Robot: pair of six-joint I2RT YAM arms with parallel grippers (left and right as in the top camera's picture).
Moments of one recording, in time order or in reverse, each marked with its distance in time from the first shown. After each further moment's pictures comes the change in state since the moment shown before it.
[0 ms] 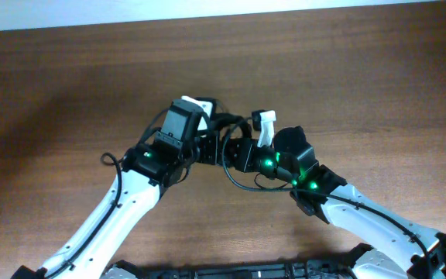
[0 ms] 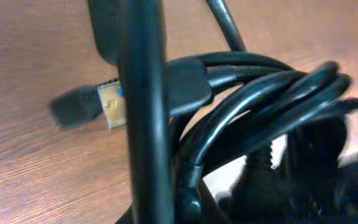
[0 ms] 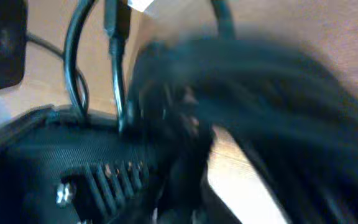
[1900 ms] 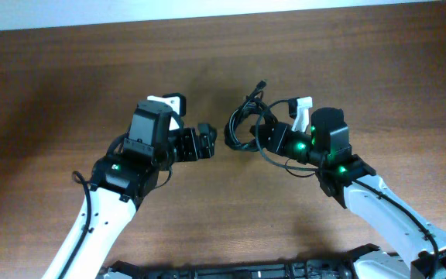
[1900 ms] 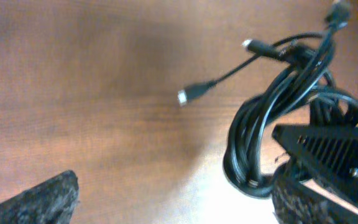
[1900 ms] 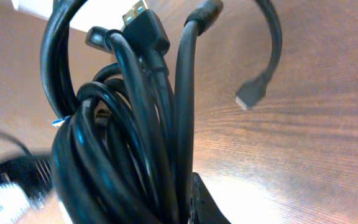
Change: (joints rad) left arm 0.130 -0.146 -0.002 -0.060 0.021 -0.191; right arm -0.301 -0.023 0.010 -0.151 -0.185 -0.014
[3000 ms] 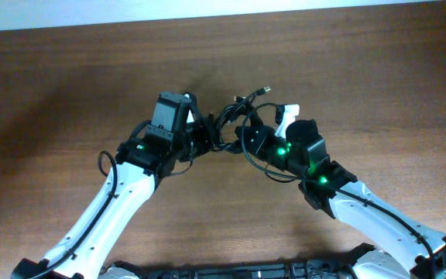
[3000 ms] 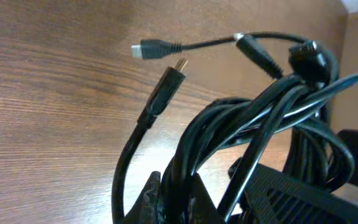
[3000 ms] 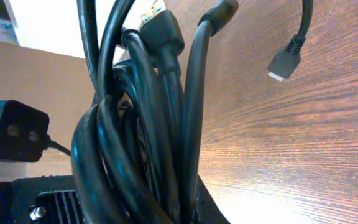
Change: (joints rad) left arm -0.043 0.183 0.005 0.127 0.129 -0.329; right arm 0.206 0.003 -0.008 0.097 0.265 0.193
